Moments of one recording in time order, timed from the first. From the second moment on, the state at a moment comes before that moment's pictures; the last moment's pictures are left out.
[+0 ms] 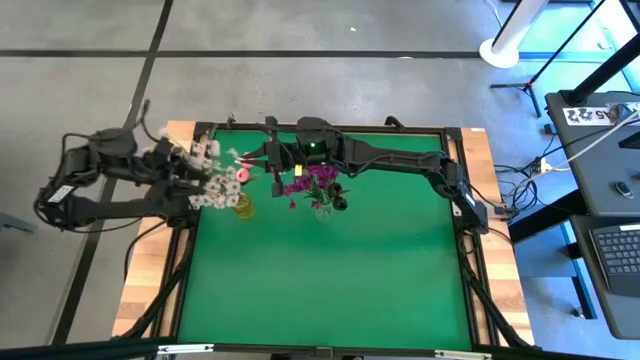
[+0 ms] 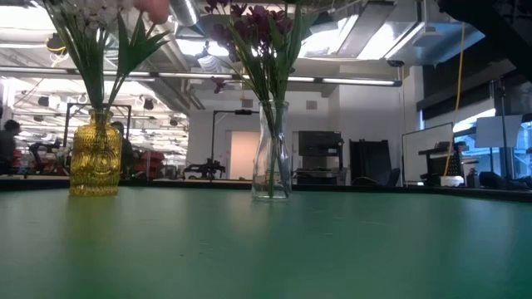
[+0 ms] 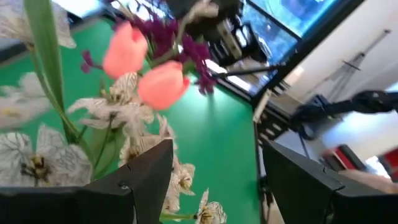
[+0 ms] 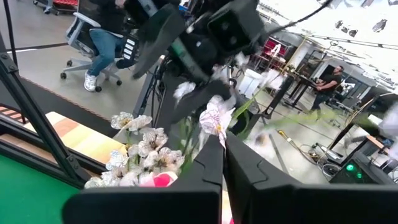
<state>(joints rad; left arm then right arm) 0.27 0.46 1.11 -1.02 0.28 -0.46 -0.11 2.18 2.20 -0.03 -0.23 -0.45</state>
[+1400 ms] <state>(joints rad) 0.27 0.46 1.41 -1.31 0.12 -0.51 -0.13 2.18 2.20 -0.08 -0.21 -0.44</state>
